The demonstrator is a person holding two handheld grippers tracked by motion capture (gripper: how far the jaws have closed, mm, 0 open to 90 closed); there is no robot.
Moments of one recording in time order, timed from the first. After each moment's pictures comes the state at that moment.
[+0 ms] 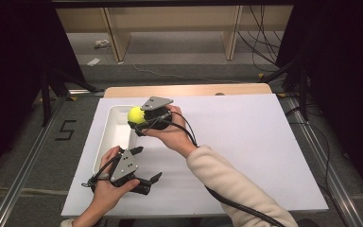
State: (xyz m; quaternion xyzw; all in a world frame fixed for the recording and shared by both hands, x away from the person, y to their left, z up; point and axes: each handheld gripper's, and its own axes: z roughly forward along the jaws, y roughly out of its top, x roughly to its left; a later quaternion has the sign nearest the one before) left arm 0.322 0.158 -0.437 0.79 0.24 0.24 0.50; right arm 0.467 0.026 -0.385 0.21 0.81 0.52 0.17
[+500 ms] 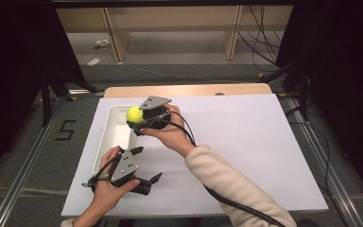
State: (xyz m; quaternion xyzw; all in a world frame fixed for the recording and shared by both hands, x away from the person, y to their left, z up) left arm 0.322 0.158 -0.437 0.79 0.24 0.24 0.50; right arm 0.469 0.029 -0.385 0.21 0.81 0.52 0.17
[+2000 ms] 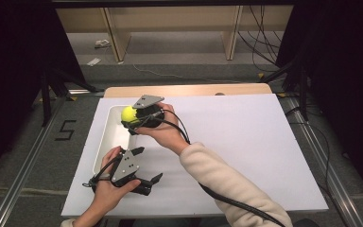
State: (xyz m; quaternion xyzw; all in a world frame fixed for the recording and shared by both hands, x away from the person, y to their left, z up) left arm 0.321 0.156 -0.437 0.80 0.24 0.24 0.50; right arm 0.472 0.046 -0.382 0.20 0.82 0.52 0.16
